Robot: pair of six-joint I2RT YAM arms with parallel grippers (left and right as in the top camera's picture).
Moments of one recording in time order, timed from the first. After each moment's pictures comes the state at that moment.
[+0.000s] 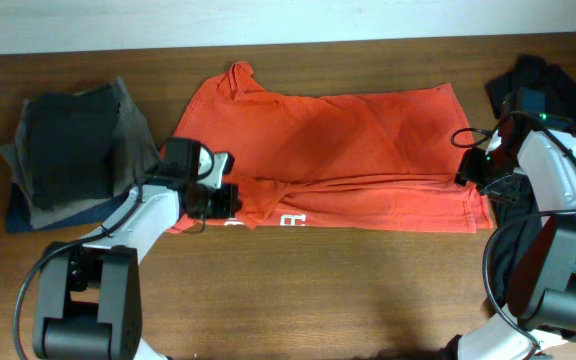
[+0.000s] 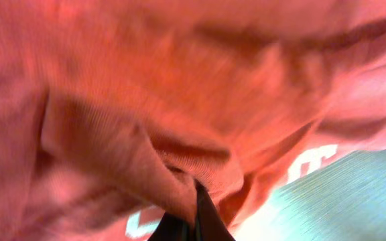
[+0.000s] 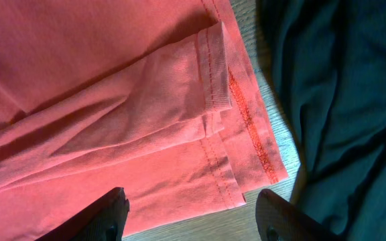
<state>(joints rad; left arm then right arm) -0.15 1.76 0.98 -0.45 0.46 -0.10 -0.28 1.83 1.37 -1.03 -0.01 0.18</state>
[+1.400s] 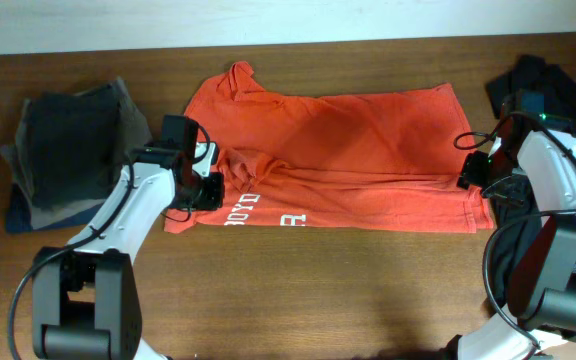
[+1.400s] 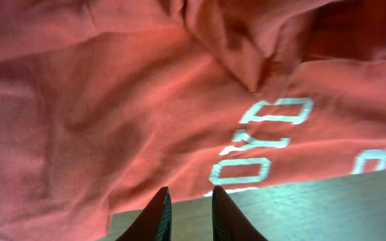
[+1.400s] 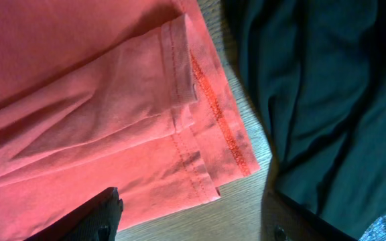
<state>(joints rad) -0.15 1.76 1.17 -0.78 0.17 -0.09 -0.28 1.83 1.37 -1.05 0.08 0.18</state>
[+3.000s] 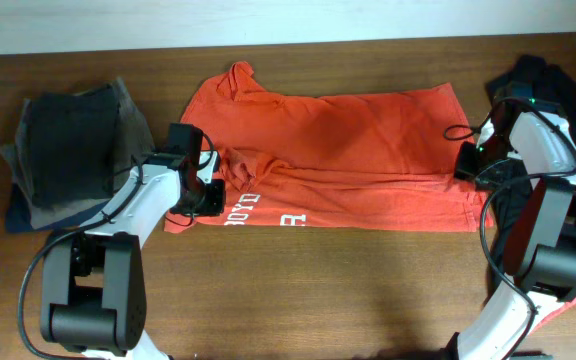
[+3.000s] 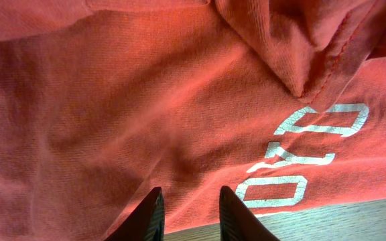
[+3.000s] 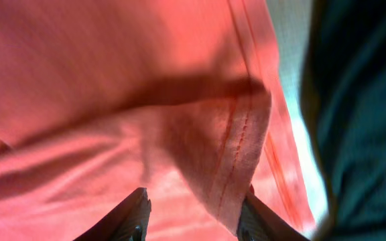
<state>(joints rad) -0.15 1.83 1.14 -0.72 0.15 -0.09 -0.28 2.03 1.52 -1.09 -0.04 0.14</state>
